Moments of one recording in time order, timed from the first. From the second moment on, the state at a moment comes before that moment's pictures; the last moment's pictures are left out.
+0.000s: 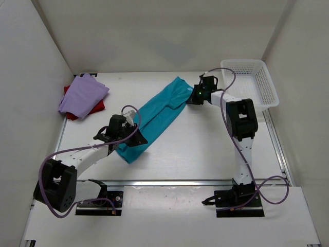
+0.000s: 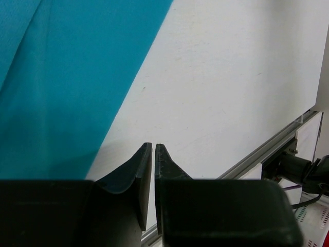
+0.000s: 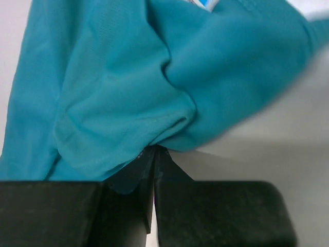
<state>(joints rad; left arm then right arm) -0.40 1.24 0.59 -0.10 0.37 -0.60 0.20 2.23 1.56 -0.11 -0.34 0.50</state>
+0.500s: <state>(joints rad) -0.42 1.25 0.63 -0.14 0.38 -0.59 0.40 1.68 0.94 0.00 -0.34 0.52</state>
